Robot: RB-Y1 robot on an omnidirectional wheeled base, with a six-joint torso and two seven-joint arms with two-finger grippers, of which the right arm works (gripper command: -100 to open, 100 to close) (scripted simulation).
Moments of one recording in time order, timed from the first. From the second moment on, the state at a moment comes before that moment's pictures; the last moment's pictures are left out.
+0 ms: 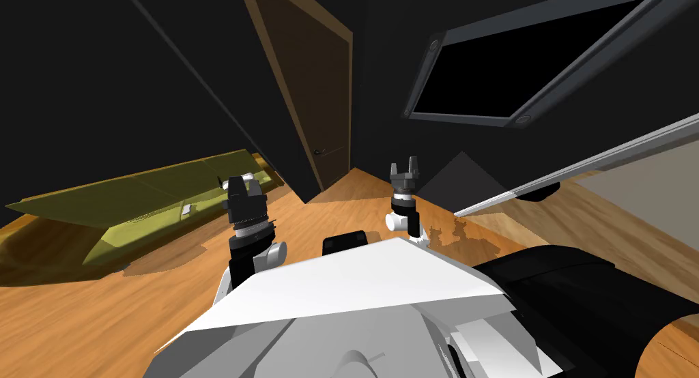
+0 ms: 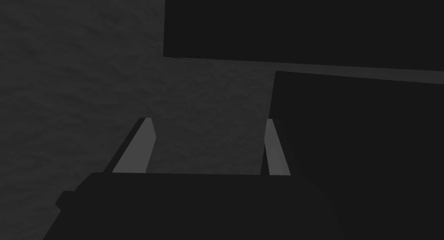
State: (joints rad) arm 0.45 -0.04 -0.03 -2.20 -0.11 -0.56 -0.07
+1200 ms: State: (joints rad) arm 0.34 -0.09 -0.03 -1.95 -0.12 -0.58 -0.06
